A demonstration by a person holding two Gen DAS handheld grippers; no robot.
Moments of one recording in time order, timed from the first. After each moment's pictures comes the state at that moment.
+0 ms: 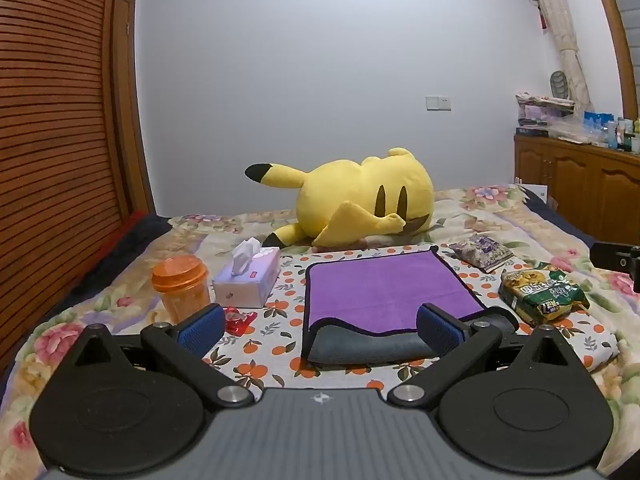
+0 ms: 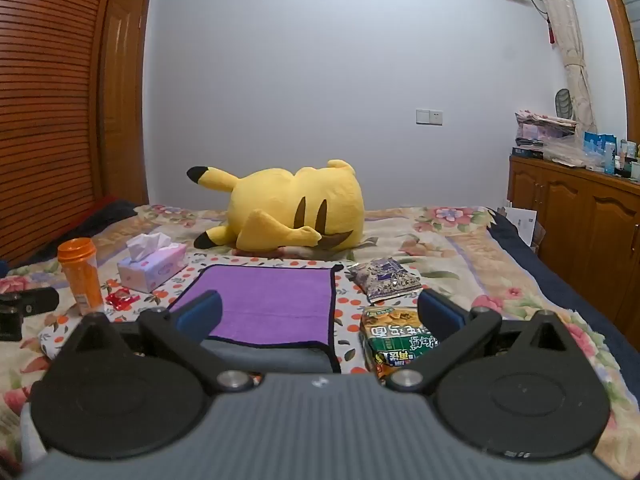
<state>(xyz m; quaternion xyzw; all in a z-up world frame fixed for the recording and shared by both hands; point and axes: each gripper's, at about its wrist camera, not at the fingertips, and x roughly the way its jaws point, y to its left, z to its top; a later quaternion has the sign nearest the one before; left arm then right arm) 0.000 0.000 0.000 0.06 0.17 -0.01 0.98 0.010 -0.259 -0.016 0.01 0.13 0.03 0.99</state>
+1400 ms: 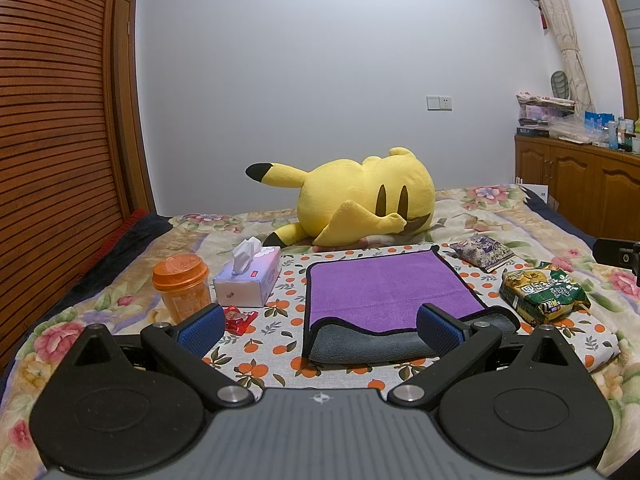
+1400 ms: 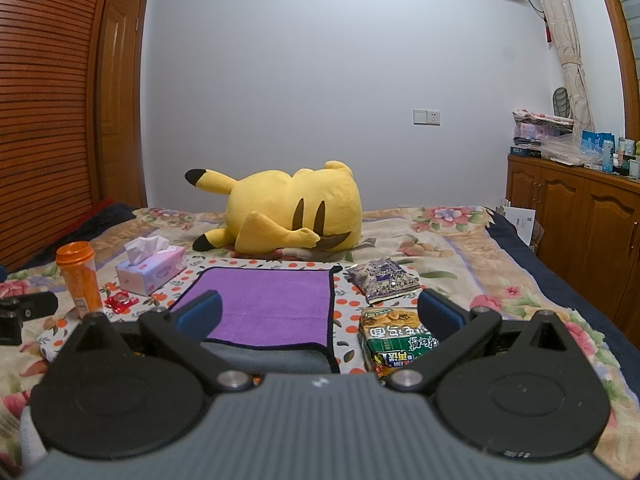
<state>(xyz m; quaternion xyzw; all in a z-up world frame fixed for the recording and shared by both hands) 0.000 0.000 0.000 0.06 0.17 -0.01 0.98 0.011 -0.259 -0.017 0.01 0.13 0.03 0.99</state>
